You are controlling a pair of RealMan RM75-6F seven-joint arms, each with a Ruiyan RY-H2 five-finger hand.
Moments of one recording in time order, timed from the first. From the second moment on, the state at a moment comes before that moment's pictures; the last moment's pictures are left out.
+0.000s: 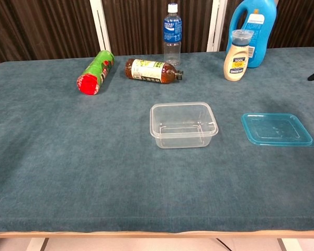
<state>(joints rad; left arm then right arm) -0.14 -1.07 0.03 -1.73 1.53 1.37 -0.01 0.50 -1.14 0.12 -1.53 -1.06 0.80 -0.14</state>
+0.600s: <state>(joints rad) -0.14 -1.07 0.03 -1.73 1.54 1.37 -0.02 0.58 -1.26 0.12 -1.43 -1.00 0.75 -0.17</state>
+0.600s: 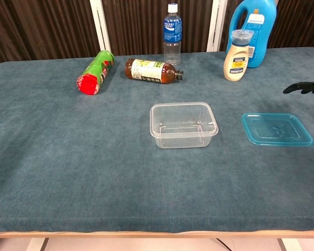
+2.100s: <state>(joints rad) -0.14 -1.06 0.03 -1.73 1.54 1.37 -0.05 0.59 -1.40 0.10 -1.30 -1.07 0.81 -0.09</state>
